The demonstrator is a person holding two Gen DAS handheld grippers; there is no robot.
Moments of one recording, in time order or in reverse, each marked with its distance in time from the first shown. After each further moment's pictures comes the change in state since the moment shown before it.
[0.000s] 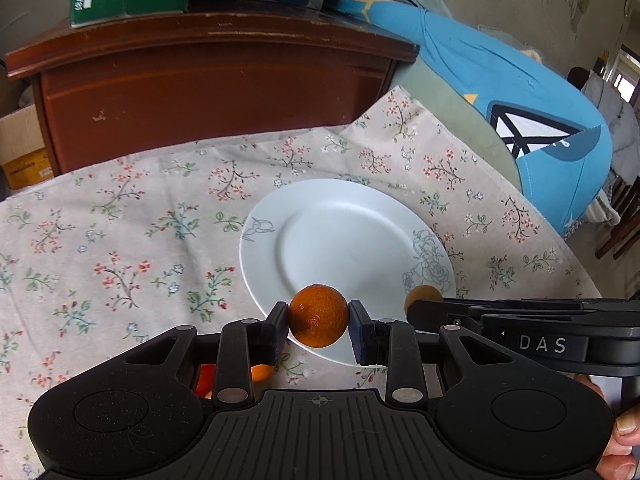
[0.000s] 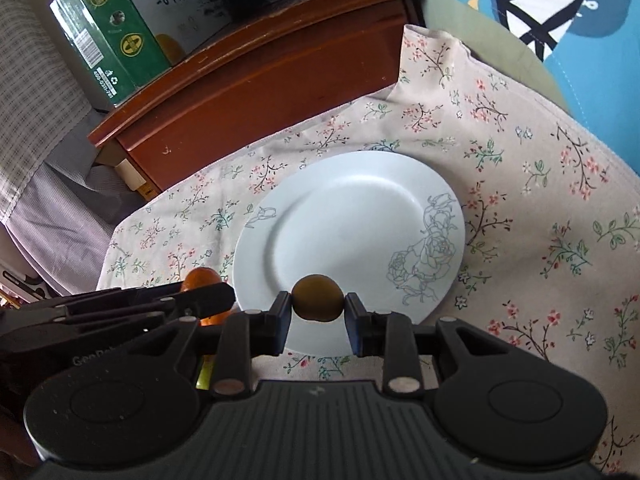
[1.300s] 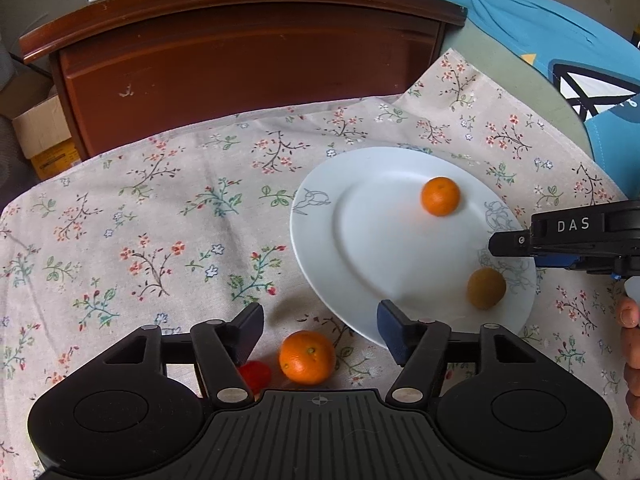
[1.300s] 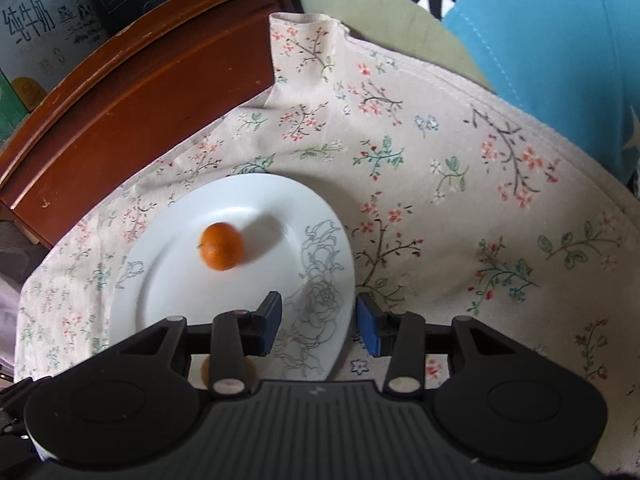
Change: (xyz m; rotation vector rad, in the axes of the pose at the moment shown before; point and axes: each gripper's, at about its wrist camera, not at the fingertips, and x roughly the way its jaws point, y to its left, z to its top) left arm 0.031 0.011 -0.010 0.020 0.027 0.172; right arm 0.042 -0.053 0.020 0.169 -0.016 -0.207
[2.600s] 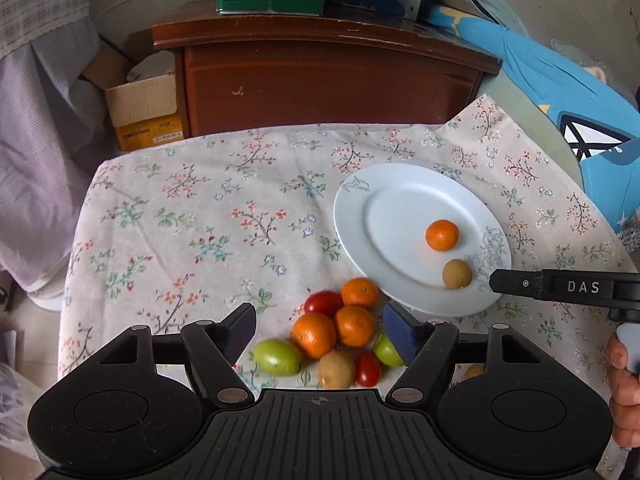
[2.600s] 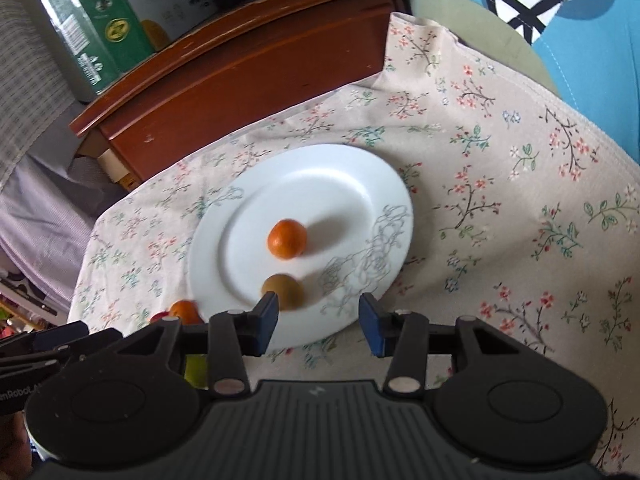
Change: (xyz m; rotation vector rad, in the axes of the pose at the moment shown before) left arm -0.094 0.033 -0.034 -0.132 -0.021 0.064; right arm -0.050 0.039 -0.044 -0.172 0.021 0.163
